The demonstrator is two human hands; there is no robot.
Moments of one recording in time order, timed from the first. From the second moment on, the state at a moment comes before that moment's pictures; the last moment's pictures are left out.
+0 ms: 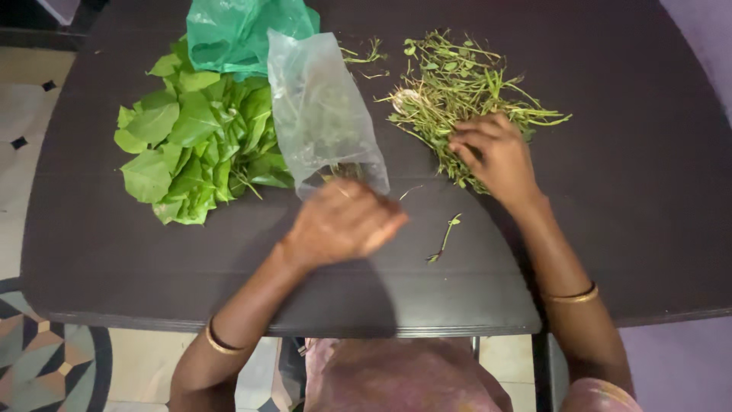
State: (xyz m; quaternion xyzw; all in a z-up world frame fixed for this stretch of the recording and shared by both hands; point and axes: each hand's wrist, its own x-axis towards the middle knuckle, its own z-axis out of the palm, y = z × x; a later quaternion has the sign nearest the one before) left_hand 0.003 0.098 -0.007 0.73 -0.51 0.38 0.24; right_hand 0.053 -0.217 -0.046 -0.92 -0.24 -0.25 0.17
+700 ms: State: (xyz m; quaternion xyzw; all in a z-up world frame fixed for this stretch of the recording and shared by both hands) left_hand 0.008 0.038 -0.088 0.71 -0.66 0.15 0.18; right_hand 0.106 -0.233 -0.069 -0.86 -0.10 -0.24 0.44
